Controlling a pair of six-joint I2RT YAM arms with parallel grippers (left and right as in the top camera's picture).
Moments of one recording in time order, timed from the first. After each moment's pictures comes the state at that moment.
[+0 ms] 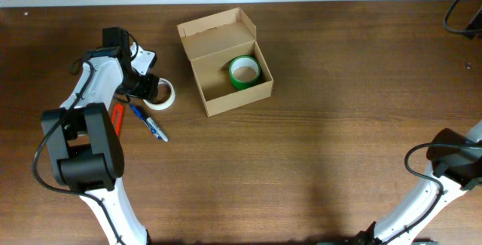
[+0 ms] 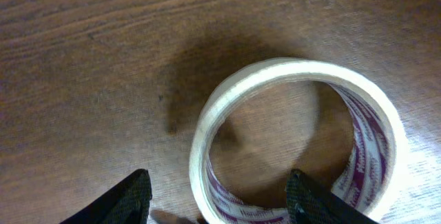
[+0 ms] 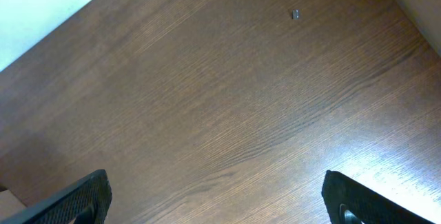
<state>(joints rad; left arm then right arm) 0.11 2.13 1.57 -0.80 0.08 0.37 -0.56 2.26 2.87 -1.69 -0.11 0.08</state>
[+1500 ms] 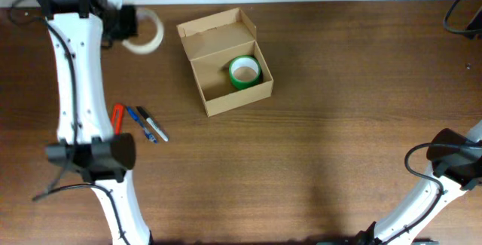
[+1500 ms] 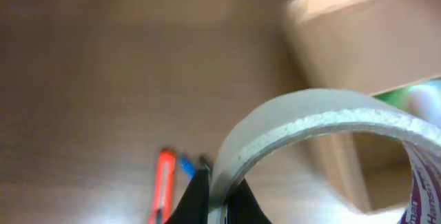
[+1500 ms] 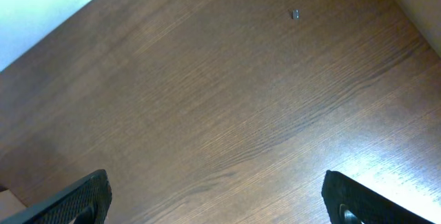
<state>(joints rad) 0.02 2.21 2.69 -1.60 -0.03 0.00 -0.56 2.26 2.87 -1.69 -0.11 0.08</state>
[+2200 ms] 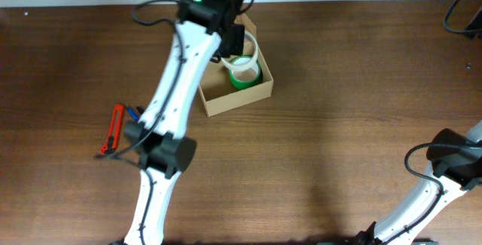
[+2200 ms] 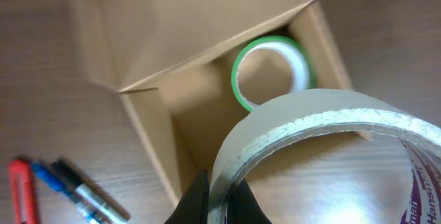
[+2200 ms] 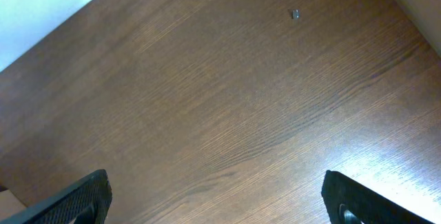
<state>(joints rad) -0.45 2.40 2.76 -1.63 -0.13 -0.31 -0.56 2.26 2.87 -1.69 -0.11 0.08</state>
